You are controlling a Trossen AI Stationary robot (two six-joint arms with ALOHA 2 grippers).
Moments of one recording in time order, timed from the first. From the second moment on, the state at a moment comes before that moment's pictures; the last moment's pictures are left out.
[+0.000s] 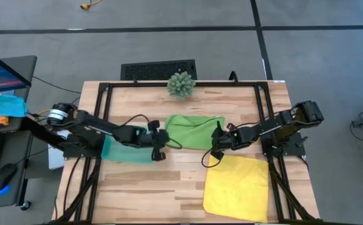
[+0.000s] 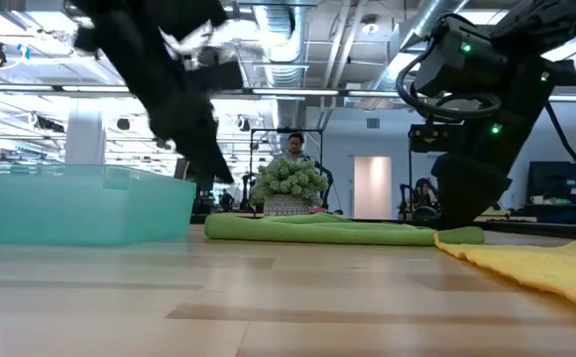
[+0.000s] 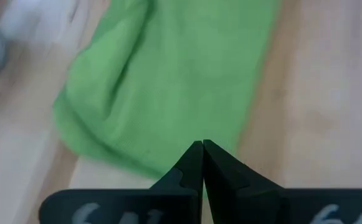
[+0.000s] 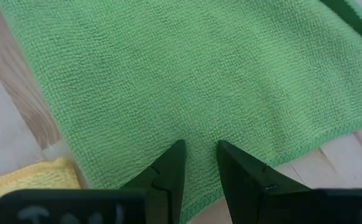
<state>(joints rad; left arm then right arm) -0.15 1.54 0.82 -0.19 -0.37 -0.19 0.17 1.56 0.64 -0.37 0.35 0.62</state>
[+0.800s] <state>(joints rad) -0.66 1.41 0.79 -0.86 -0.25 -0.93 0.15 1.56 0.64 -0.35 0.34 0.58</state>
